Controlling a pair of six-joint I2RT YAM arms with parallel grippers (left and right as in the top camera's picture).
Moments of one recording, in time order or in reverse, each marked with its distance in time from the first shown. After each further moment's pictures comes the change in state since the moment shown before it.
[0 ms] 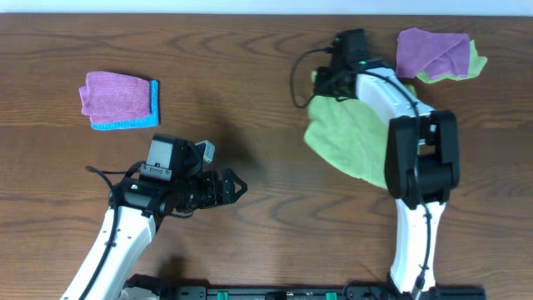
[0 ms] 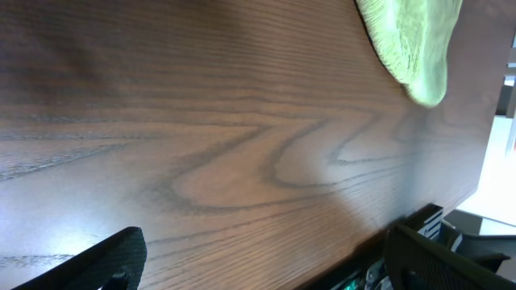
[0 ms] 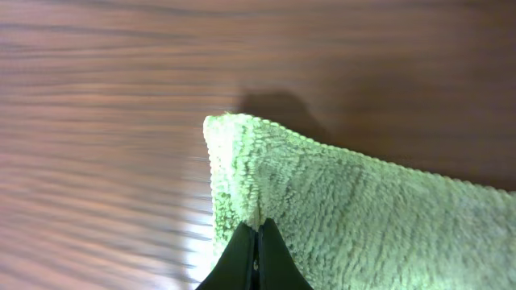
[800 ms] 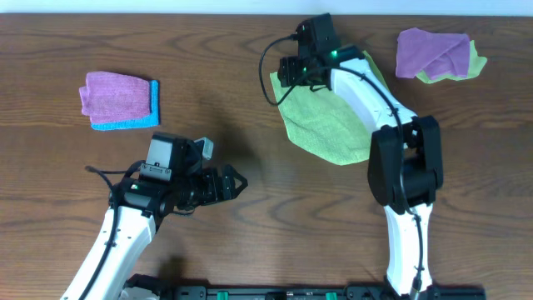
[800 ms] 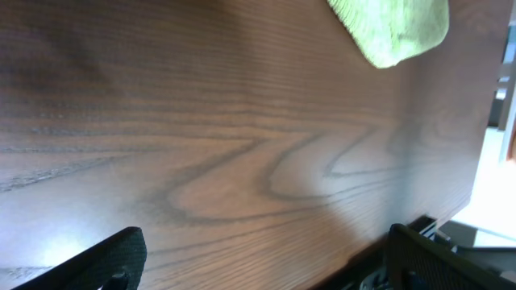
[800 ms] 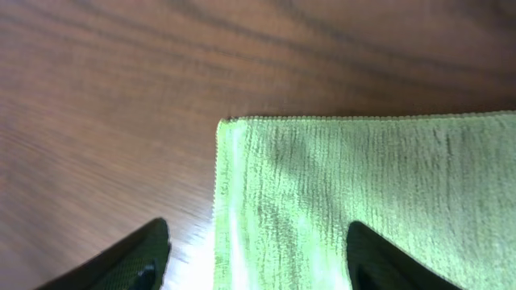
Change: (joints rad) left arm 0.000 0.000 0.000 0.043 -0.004 -0.058; right arm 0.118 -0.001 0.203 -0.166 0.002 -0.038
